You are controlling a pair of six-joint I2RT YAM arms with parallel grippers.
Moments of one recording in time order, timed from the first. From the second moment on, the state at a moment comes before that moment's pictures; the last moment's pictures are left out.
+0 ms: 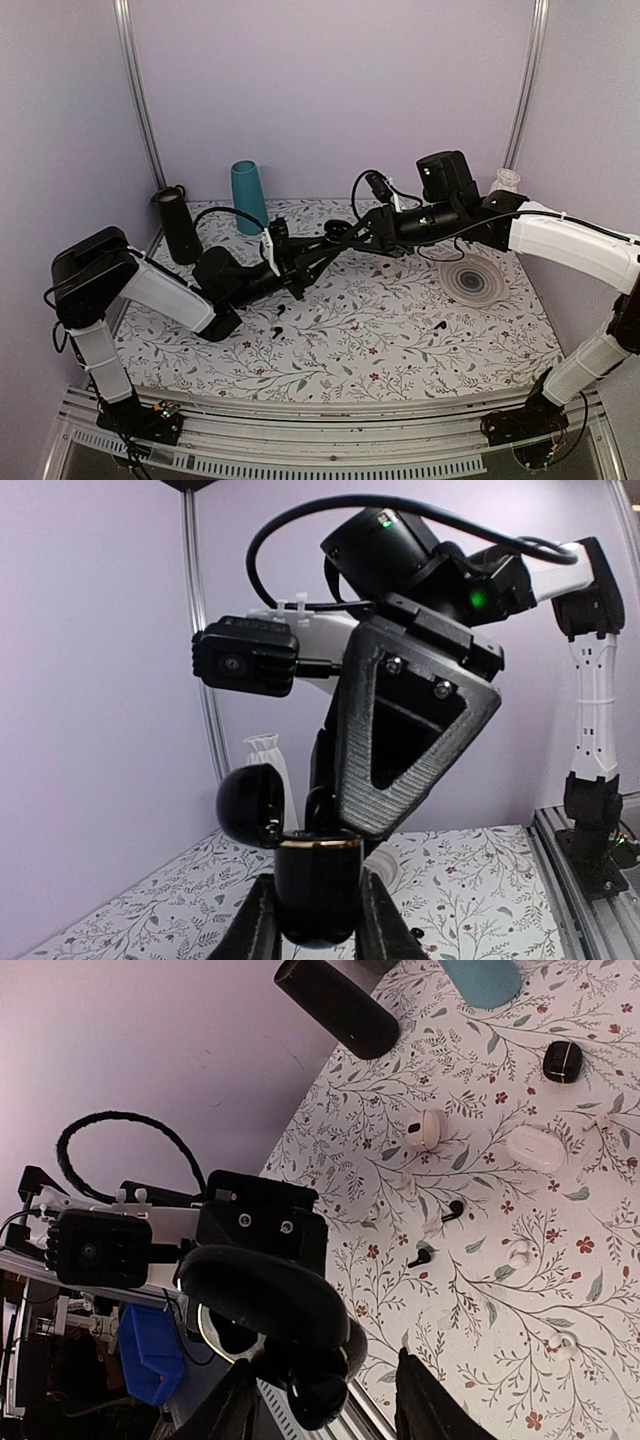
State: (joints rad) left arm -0.87 1.81 0.72 1.48 0.34 0.02; right arm 0.78 1.49 1.30 -0.33 -0.52 0.62
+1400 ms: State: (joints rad) left arm -0.85 1.78 0.72 1.50 0.40 -0.07; right arm 0.77 1.40 1.21 -0.25 -0.45 0.45
